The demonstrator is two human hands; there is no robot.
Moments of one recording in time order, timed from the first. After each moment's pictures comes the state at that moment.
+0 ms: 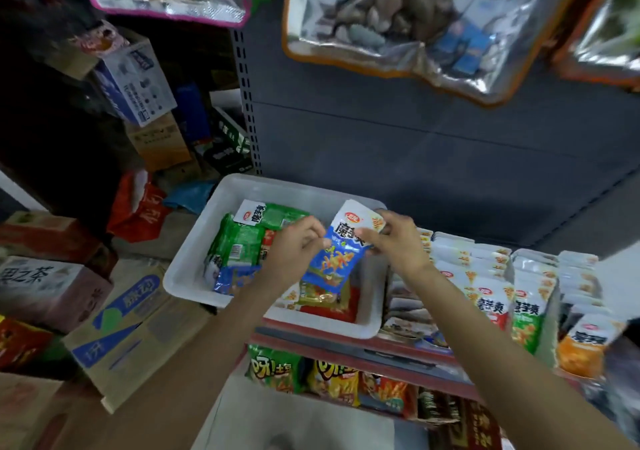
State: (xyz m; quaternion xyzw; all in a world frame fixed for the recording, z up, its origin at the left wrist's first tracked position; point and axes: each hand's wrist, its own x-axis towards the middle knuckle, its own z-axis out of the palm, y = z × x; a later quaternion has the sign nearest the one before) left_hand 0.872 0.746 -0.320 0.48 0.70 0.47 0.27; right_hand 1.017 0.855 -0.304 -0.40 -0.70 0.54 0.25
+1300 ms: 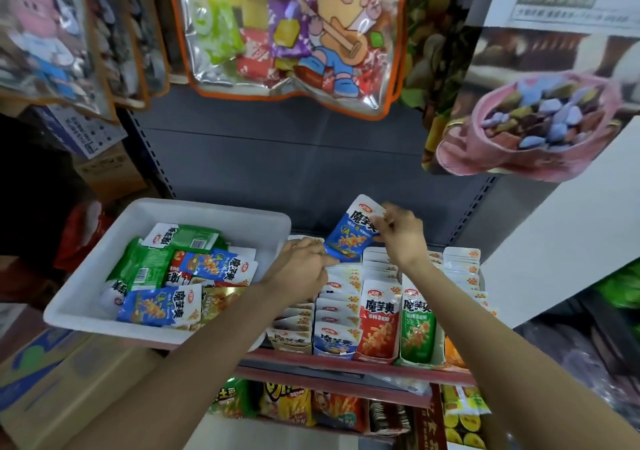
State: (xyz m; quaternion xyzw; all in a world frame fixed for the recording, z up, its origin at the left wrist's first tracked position) left_hand 1.033 0.854 -0.311 0.70 0.70 0.04 0.10; right_hand 1.186 0.969 -0.286 -0.47 -0.77 0.33 0.27
